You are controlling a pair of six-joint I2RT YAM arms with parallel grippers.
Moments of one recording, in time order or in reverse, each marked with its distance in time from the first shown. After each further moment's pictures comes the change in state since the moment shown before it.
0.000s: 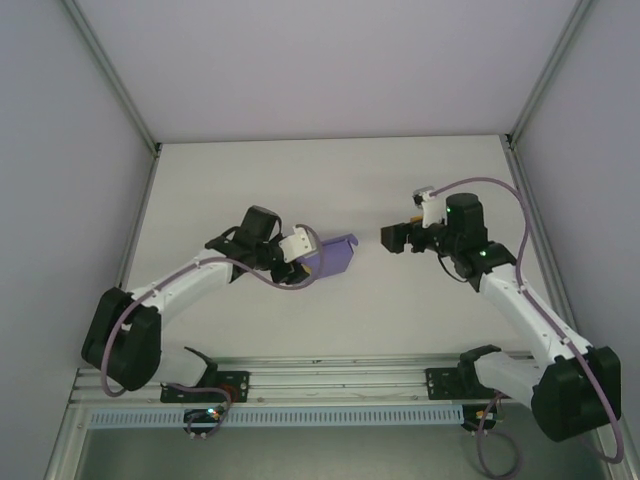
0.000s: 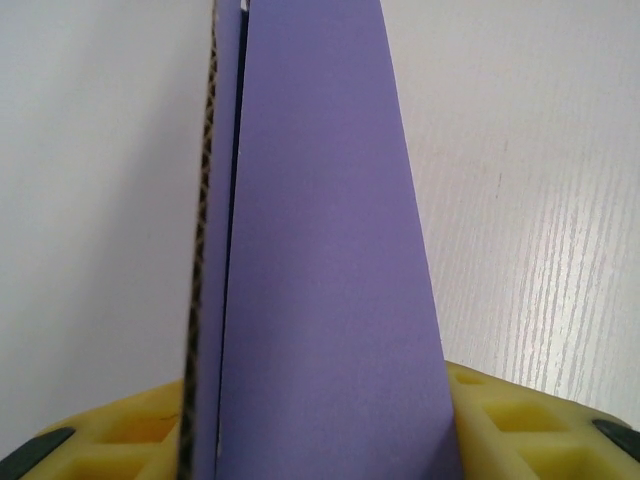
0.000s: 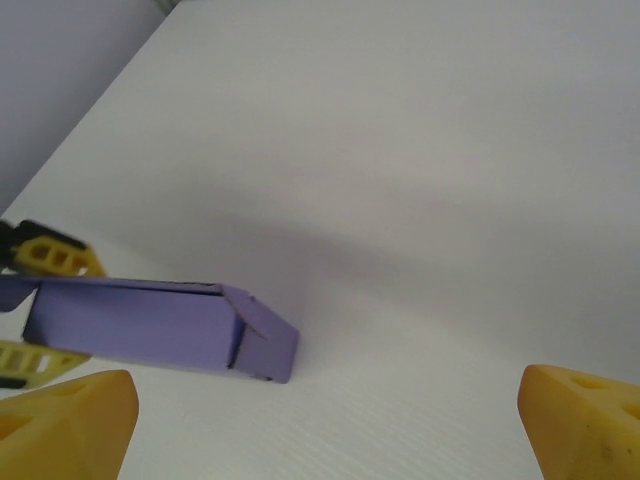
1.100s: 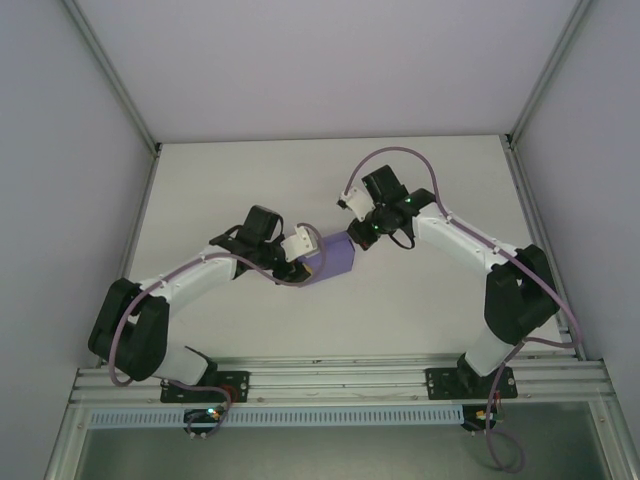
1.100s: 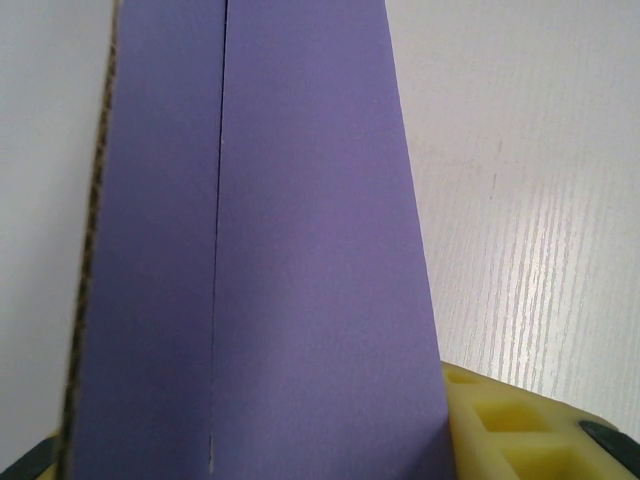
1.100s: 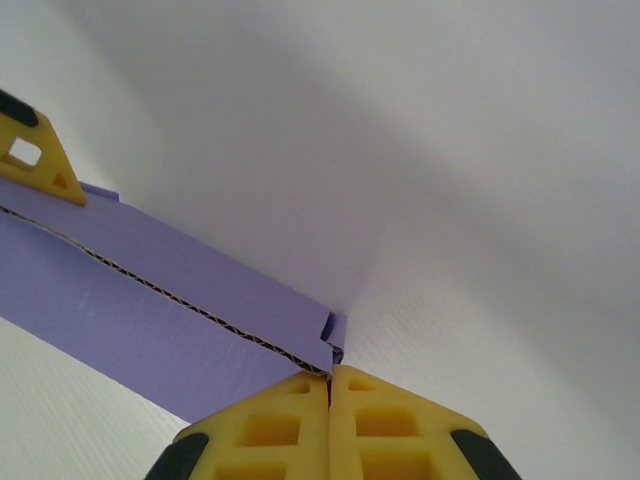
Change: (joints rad) left arm 0.007 0.053 0.008 0.011 0.037 -0.005; right arm 0.271 0.551 0.516 -0.393 0.167 -0.315
